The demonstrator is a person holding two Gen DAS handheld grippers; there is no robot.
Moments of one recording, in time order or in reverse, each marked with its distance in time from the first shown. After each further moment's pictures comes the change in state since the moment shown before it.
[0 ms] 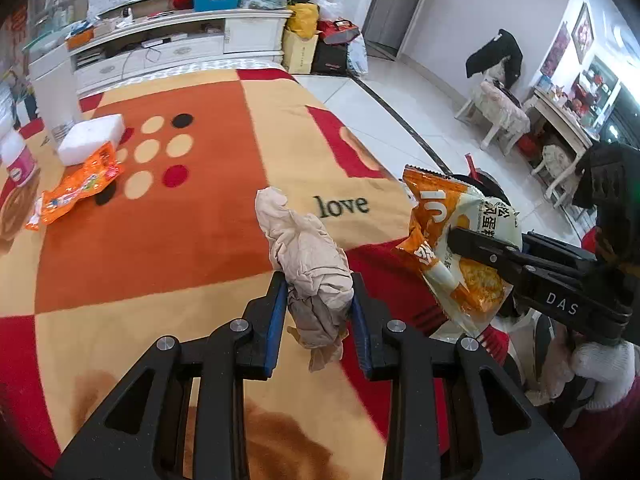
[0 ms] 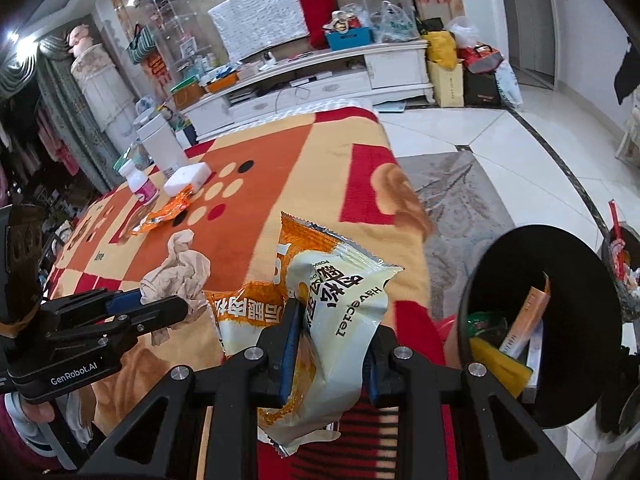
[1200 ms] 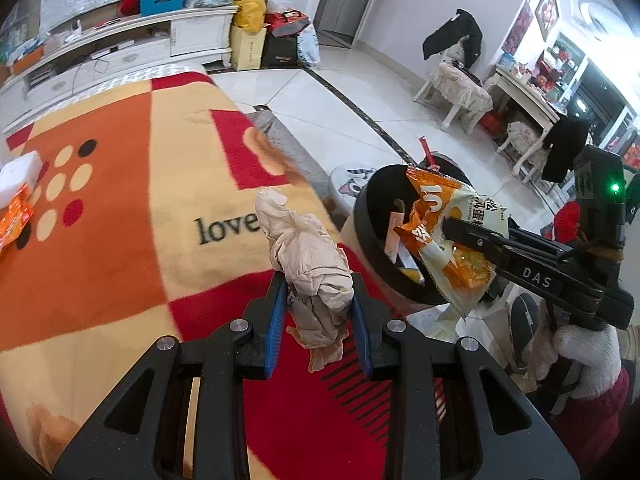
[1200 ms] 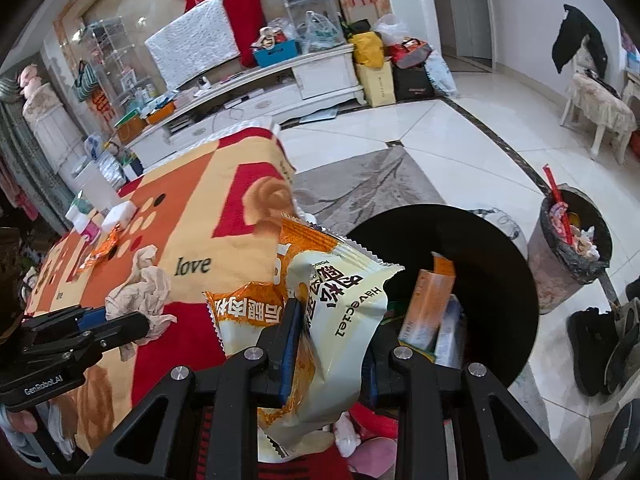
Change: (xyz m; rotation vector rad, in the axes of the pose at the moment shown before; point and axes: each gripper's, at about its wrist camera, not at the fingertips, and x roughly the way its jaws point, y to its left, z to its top) left arm 0.038 -0.068 0.022 0.097 0.030 -0.123; right arm -0.038 -0.100 -0.013 0.147 -0.042 -0.155
